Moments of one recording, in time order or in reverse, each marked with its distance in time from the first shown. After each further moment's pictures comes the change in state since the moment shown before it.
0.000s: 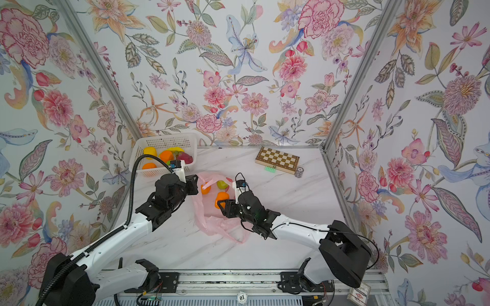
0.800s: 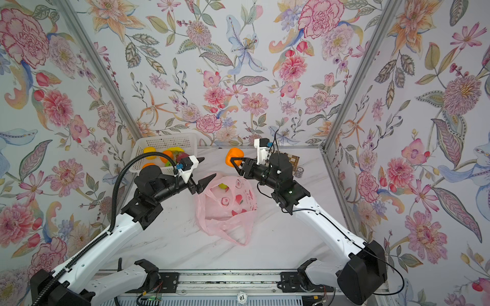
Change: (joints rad) left arm 0.006 -0.040 0.185 0.115 0.597 0.749; right arm -0.330 -0.054 0.399 -0.179 -0.353 -0.006
